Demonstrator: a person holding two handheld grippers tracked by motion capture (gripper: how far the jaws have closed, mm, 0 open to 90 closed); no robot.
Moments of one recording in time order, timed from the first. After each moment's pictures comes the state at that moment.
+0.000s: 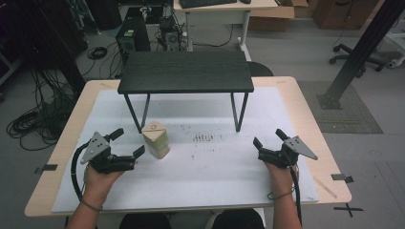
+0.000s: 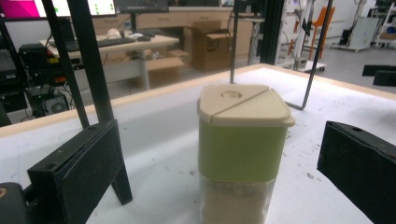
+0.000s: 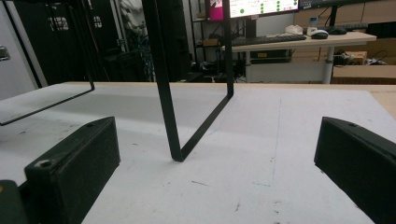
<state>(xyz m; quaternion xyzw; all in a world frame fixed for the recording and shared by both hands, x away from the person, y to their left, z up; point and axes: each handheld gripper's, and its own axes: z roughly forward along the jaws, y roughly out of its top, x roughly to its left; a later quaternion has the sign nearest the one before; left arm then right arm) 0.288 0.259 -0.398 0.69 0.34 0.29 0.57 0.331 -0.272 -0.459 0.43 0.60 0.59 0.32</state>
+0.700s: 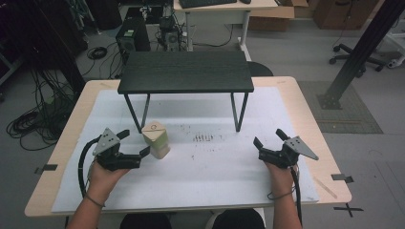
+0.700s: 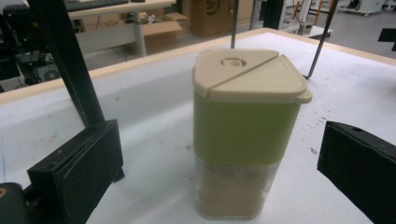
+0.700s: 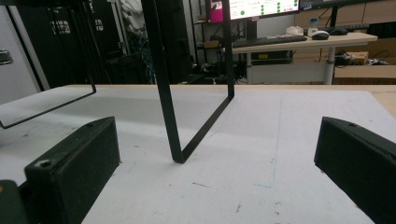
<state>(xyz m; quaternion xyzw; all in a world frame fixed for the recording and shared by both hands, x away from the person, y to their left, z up) 0.300 0.246 -0.401 0.73 0.37 0.26 0.52 0.331 -0.273 -0.459 0.43 0.60 0.60 0.32</state>
